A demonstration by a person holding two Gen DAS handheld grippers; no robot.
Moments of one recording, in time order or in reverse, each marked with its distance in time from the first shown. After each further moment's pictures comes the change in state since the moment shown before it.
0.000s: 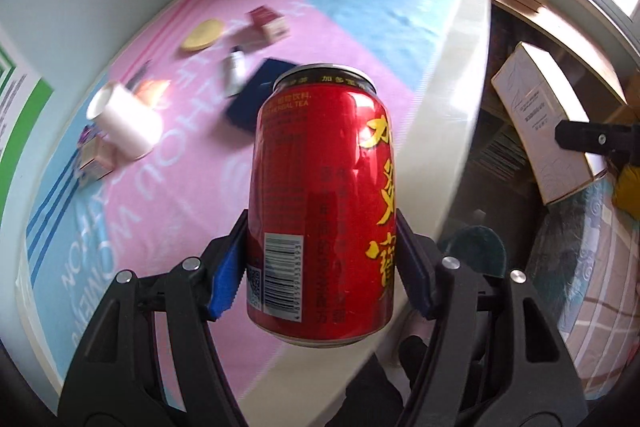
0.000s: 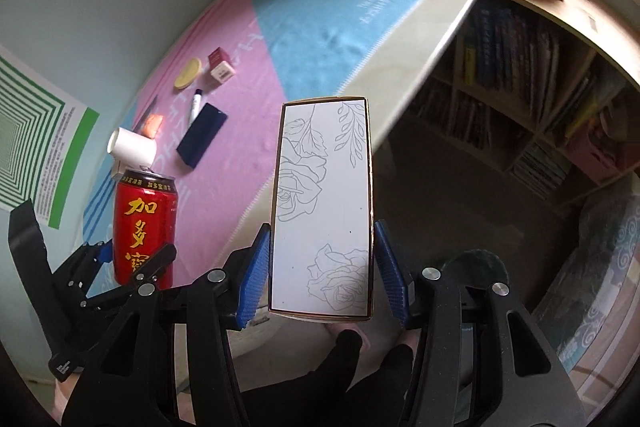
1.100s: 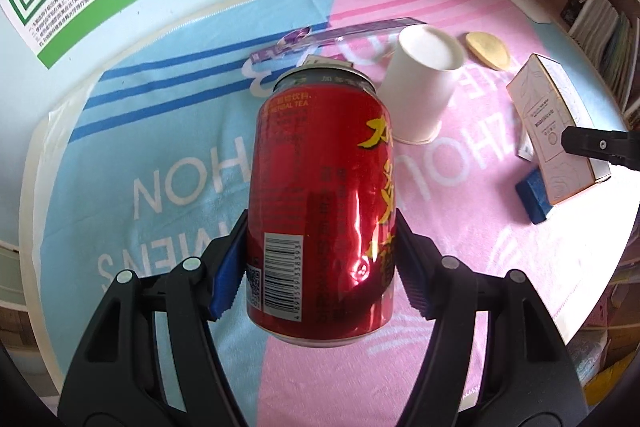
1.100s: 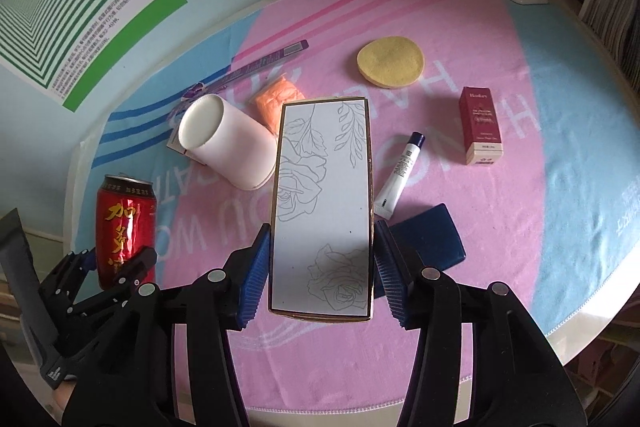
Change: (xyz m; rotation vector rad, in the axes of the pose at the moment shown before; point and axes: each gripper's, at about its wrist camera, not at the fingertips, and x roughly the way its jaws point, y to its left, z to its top) left arm 0.019 0.239 -0.035 -0.641 0.039 0.253; right arm 0.150 0.270 0.109 -0.585 0.196 0.122
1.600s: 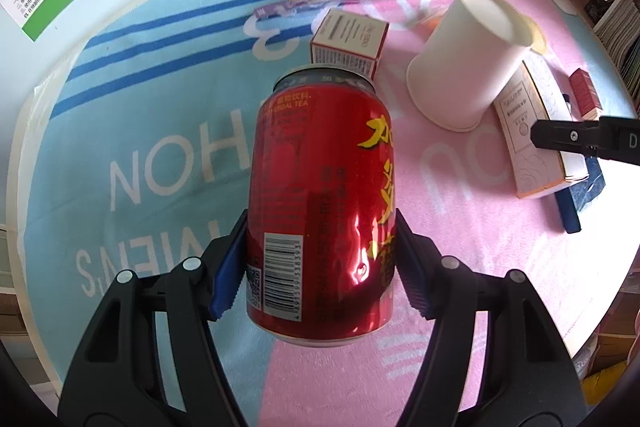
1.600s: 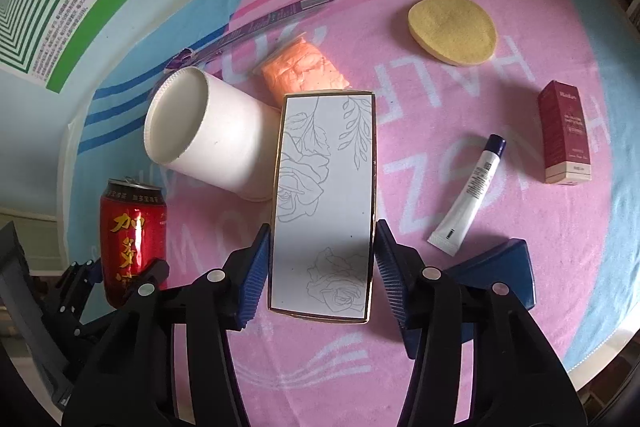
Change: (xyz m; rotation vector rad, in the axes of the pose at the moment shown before) left arm 0.056 0.015 0.011 -0.058 0.114 -0.005; right arm 0.078 0.024 0.032 -0.019 0.152 0.012
